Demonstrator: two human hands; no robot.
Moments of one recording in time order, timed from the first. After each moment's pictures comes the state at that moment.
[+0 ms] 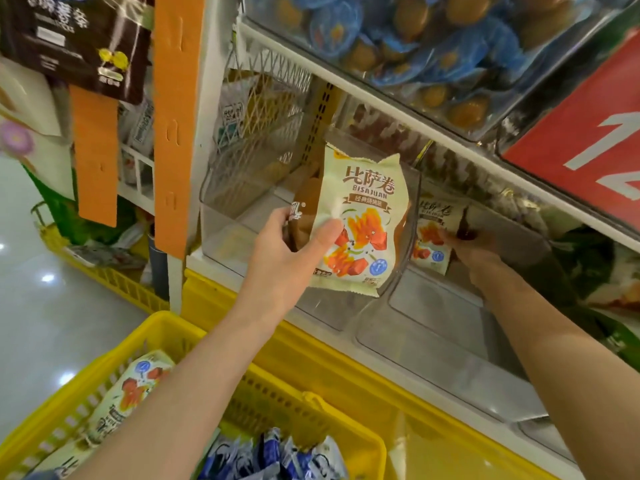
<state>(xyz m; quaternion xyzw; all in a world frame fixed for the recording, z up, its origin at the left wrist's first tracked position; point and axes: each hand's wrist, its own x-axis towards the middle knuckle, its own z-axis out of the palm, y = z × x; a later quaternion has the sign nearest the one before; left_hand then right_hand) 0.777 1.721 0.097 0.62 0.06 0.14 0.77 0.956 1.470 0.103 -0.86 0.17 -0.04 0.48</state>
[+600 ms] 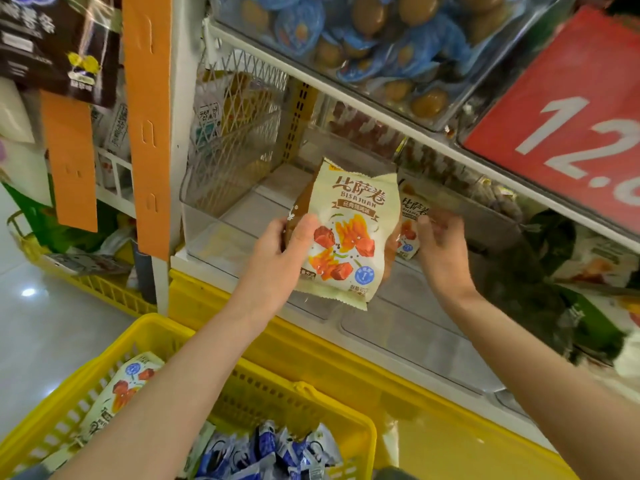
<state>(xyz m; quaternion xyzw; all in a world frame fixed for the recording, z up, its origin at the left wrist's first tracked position) 0.779 1.712 0.085 0.64 0.03 0.09 0.76 0.872 1.508 0.105 -0.88 0.00 -0.18 0.44</state>
